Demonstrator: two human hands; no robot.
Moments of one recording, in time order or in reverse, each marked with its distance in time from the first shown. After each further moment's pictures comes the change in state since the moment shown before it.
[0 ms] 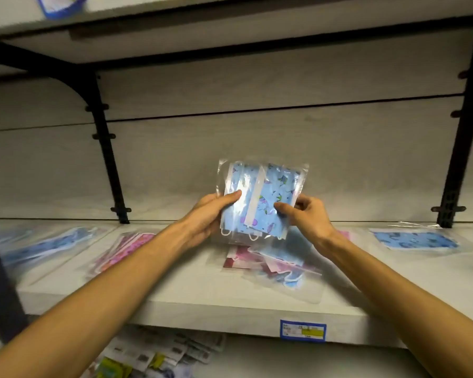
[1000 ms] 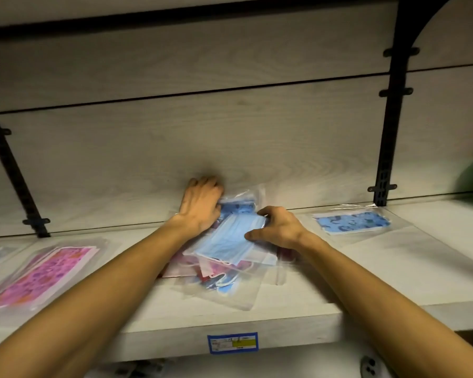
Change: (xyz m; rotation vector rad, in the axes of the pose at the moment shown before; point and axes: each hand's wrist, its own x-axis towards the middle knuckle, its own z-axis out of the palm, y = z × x) left_hand 0.092 -0.036 0.094 1.867 0.162 0.601; right_hand 0.003 0.040 -0.078 -0.743 -0.100 0.234
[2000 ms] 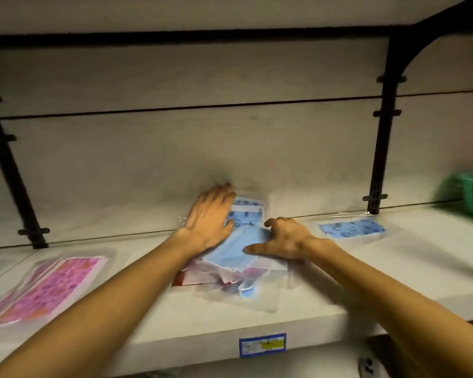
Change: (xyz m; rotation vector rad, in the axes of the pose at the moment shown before) left_hand -0.026 -0.016 -0.002 -0.146 0.037 0.144; right_hand -0.012 -0.025 0.004 -0.506 -0.058 0.020
